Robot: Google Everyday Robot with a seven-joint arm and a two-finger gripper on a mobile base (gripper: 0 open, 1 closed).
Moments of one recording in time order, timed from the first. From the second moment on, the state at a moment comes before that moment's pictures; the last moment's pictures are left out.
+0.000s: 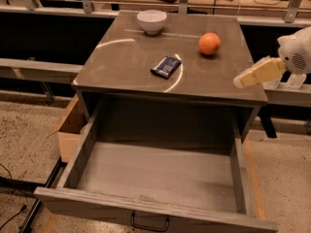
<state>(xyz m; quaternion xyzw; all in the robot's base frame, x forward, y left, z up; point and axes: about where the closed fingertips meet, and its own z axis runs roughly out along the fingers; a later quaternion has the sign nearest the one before) 0.592 -0.267 0.944 -0.35 0.83 0.03 0.43</state>
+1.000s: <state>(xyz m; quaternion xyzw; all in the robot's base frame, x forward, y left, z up) 0.716 -0.267 0.931 -0.28 0.78 0.10 0.55</state>
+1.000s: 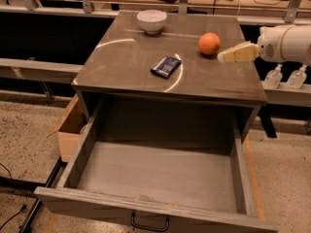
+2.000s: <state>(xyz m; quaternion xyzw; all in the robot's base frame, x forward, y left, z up) 0.790 -0.255 0.898 -0.27 0.77 0.10 0.57</state>
